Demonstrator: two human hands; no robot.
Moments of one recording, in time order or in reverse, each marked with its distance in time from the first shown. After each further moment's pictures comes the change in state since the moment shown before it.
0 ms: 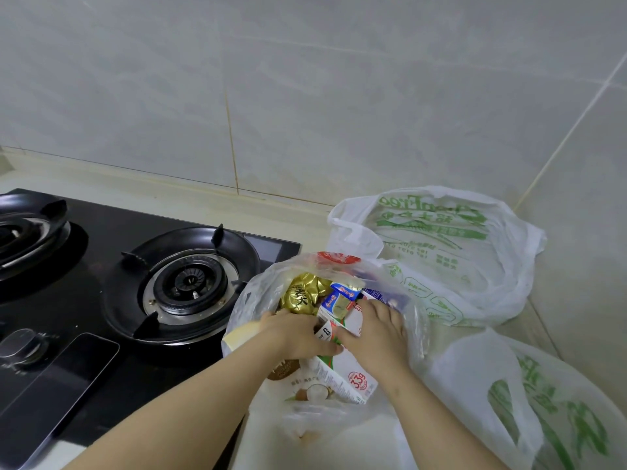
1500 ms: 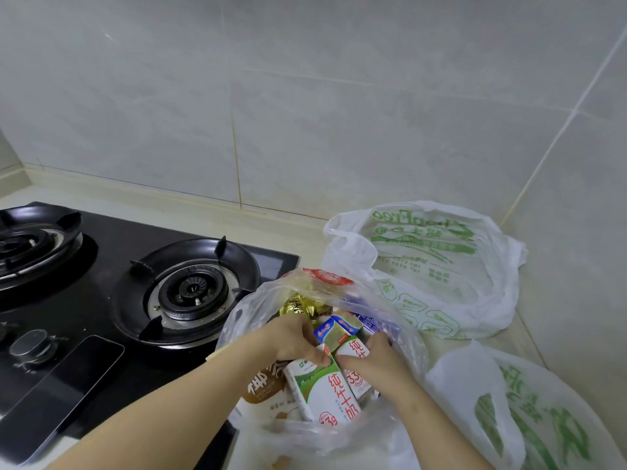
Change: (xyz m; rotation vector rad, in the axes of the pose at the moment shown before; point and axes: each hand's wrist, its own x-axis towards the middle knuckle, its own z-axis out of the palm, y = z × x) left_hand -0.016 -0.006 -0.010 -0.505 -0.037 0.026; right_hand -0.024 0.010 -0.021 0.425 -0.327 0.290
